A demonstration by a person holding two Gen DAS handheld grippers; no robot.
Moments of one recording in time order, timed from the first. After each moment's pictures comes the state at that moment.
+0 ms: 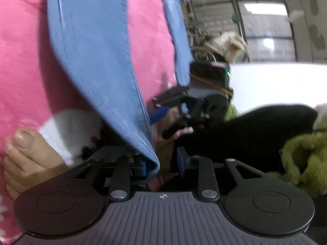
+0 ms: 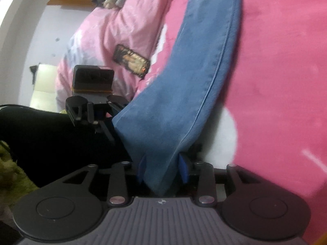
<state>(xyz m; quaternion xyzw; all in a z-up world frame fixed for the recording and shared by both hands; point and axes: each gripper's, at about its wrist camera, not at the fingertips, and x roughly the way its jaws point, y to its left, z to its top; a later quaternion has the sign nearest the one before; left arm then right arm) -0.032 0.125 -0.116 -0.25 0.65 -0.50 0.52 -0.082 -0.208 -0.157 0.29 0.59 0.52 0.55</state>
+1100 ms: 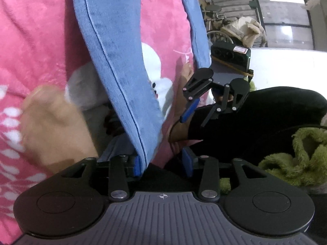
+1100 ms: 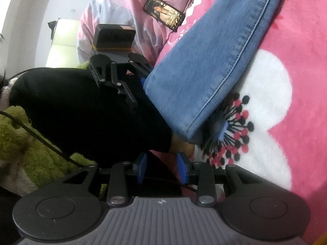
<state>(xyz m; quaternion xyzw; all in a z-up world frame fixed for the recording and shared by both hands) -0.048 0.143 -0.111 -0.19 0.69 -0.46 0.53 -0.099 -0.207 -0.127 0.21 0.61 0.60 0.46</state>
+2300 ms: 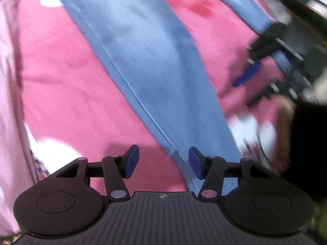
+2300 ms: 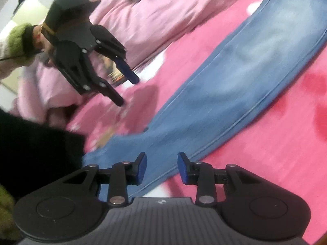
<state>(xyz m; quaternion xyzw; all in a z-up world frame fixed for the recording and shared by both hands) 0.114 0.069 -0.054 0.17 0.66 -0.34 0.65 0.027 -0.165 -0.063 0.01 0.53 0.52 0.68</state>
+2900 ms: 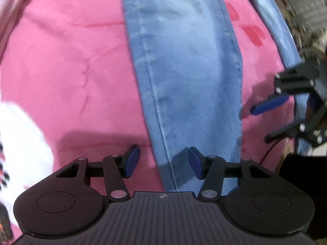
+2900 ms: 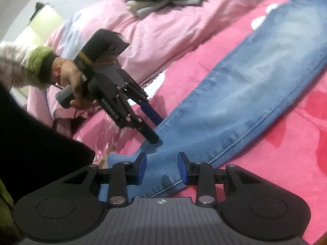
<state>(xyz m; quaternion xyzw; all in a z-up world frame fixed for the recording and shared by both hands) 0.098 0.112 -0.119 0.00 0.70 -0.24 0.68 0.046 -0.172 -0.091 0.04 0.47 0.57 0.68</state>
